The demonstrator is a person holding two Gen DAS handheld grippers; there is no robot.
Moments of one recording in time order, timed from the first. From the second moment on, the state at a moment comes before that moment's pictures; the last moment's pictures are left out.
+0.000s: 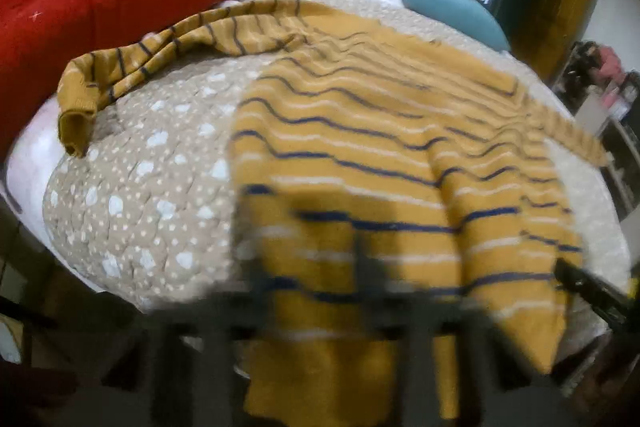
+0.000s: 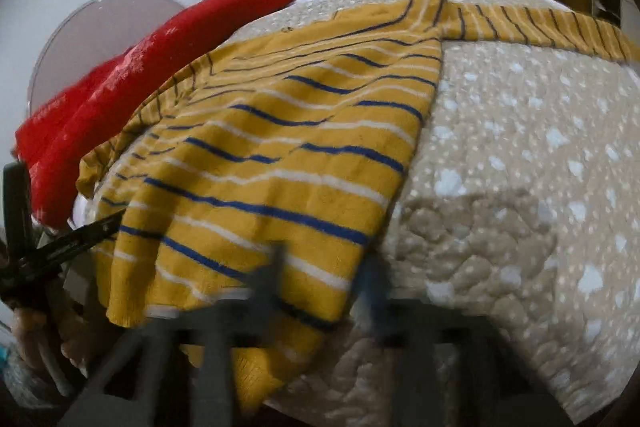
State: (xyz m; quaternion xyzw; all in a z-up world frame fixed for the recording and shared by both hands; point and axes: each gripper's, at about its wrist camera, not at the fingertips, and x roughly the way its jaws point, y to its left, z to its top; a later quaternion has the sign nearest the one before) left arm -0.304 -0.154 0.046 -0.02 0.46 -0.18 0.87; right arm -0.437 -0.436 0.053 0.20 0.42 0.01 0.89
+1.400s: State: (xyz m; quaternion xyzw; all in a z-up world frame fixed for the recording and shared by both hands) left arm -0.312 -0.198 0.079 0.07 0.41 -0.21 0.88; right arm -0.490 -0.555 0.065 0.31 0.39 -0.06 0.87
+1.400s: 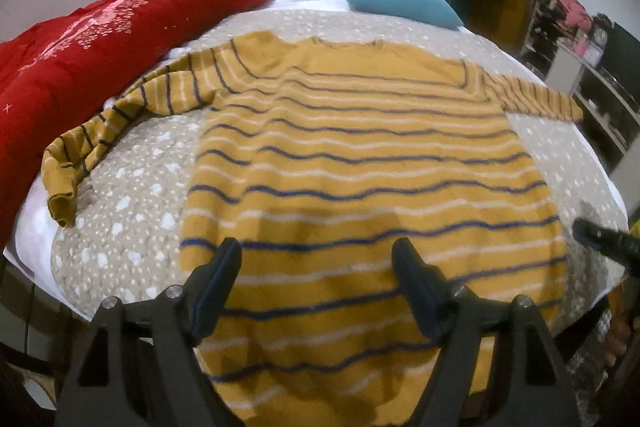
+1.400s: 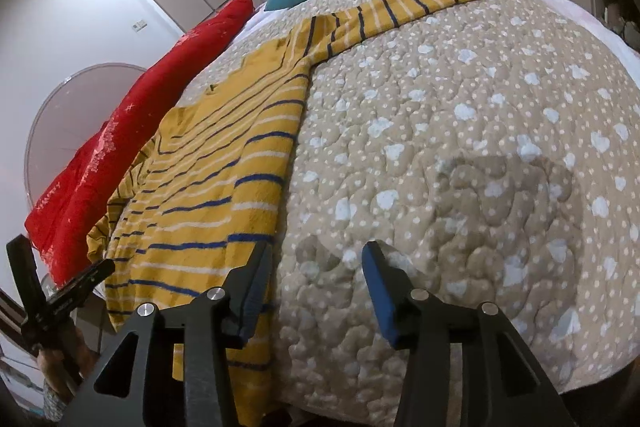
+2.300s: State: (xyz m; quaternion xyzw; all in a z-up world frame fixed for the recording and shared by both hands) left arm -0.159 0.021 0.072 -0.09 0.43 -0.02 0.90; right arm -0.459 -0.536 0.068 0.22 0.39 -0.11 0.89
